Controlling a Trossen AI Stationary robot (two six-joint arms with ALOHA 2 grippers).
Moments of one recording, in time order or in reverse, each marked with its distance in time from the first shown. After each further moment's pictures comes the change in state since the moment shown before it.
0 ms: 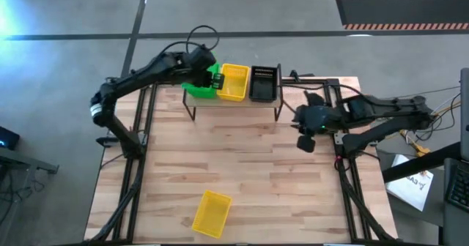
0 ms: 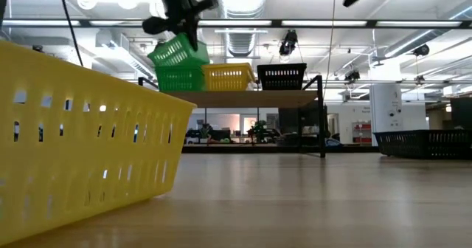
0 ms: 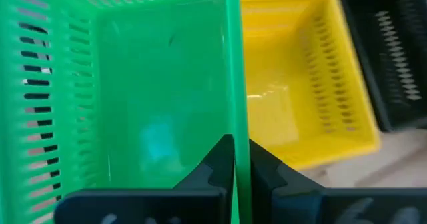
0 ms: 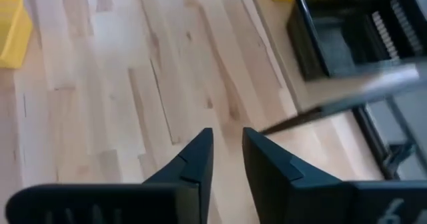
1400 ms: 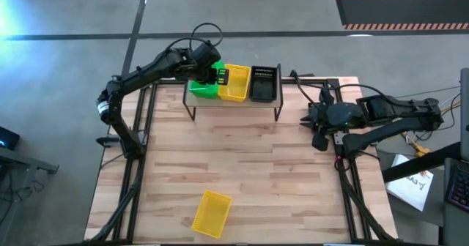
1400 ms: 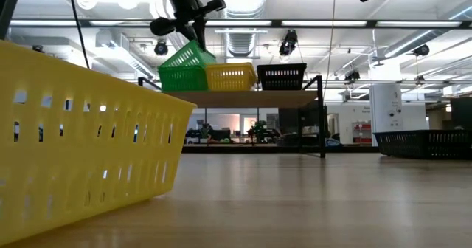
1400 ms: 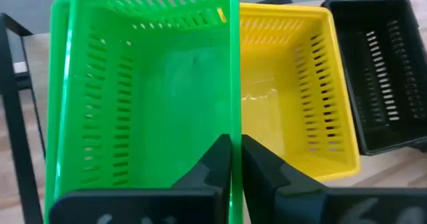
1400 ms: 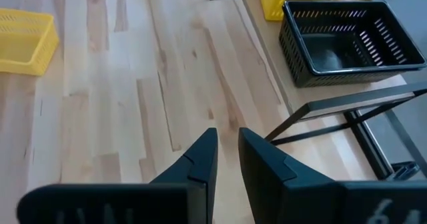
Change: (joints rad) left arm 0.015 0.079 0.107 -0.028 0.020 -0.069; right arm 0.000 -0.224 -0.162 0.103 -0.013 -0.085
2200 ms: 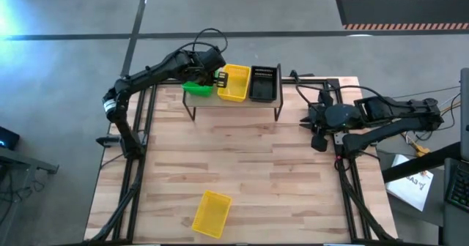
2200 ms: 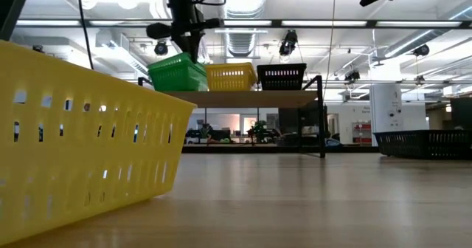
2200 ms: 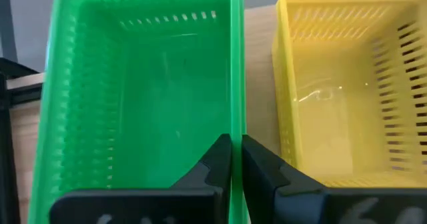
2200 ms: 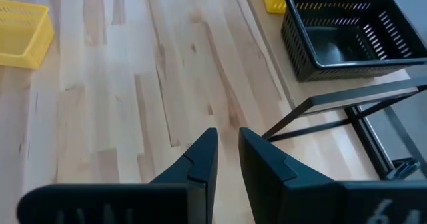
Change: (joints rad) left arm -0.005 0.064 0.006 -0.096 -0.140 -0.001; right arm 0.000 0.000 -0.024 0.003 0.001 0.001
